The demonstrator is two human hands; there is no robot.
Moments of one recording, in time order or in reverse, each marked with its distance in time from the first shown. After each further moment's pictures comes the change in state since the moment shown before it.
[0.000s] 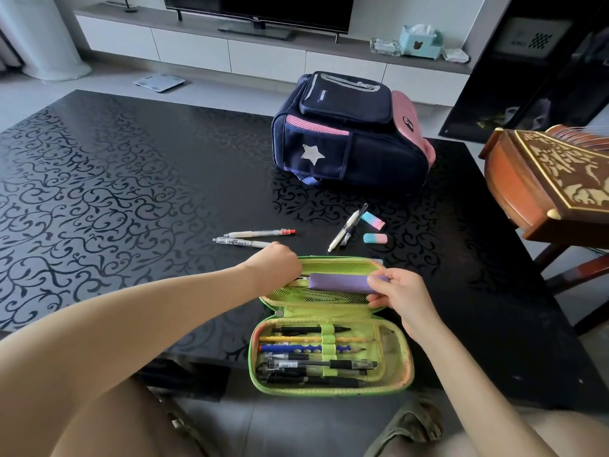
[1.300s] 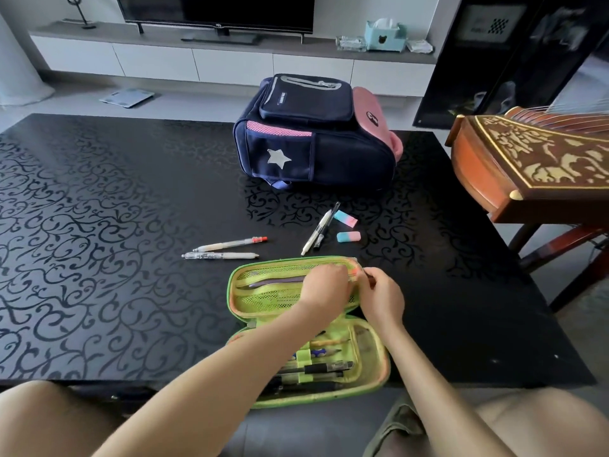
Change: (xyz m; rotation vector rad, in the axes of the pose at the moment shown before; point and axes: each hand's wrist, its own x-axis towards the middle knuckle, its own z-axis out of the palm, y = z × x) left_hand 0.046 0.103 -0.067 -0.698 0.187 -0.273; right_hand 0.018 0.035 0.002 -0.530 0.356 -0.196
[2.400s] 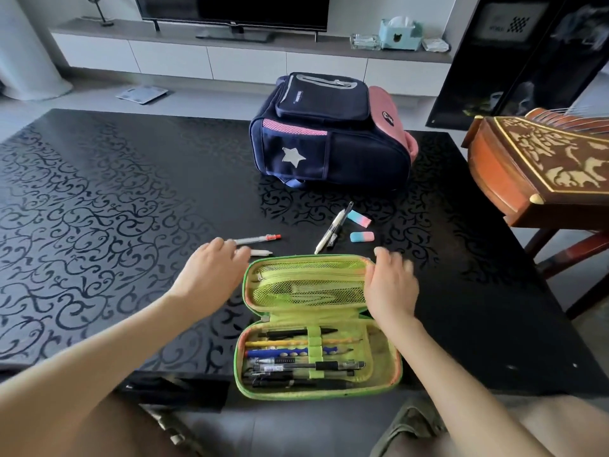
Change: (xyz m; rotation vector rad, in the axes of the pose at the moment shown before) left_hand -0.073 -0.163 -0.053 0.466 0.282 0.141; right_hand 0.006 -0.023 -0.001 -0.535 0.168 -0.259
